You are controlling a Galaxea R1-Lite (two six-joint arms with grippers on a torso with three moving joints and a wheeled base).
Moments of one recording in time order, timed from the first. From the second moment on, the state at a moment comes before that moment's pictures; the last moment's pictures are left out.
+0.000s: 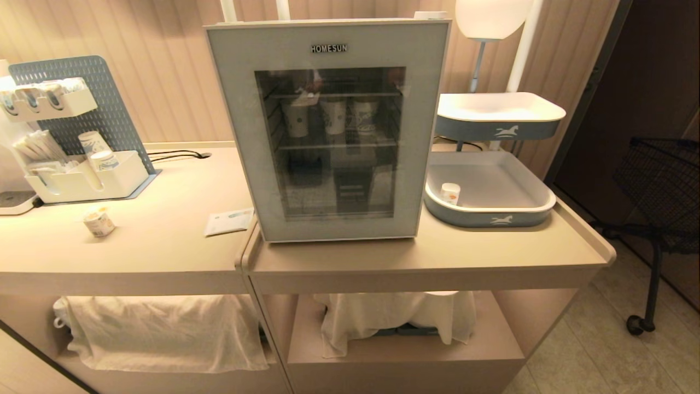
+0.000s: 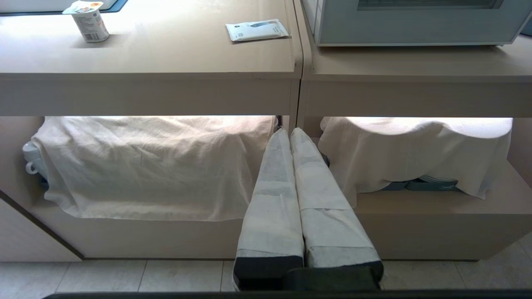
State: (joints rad) left arm 0.00 0.00 0.00 0.00 0.00 -0.01; right arm 0.01 0.00 0.00 0.01 -0.01 0.00
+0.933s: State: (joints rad) left arm 0.00 0.00 0.00 0.00 0.00 -0.01; right arm 0.01 0.00 0.00 0.01 -0.01 0.00
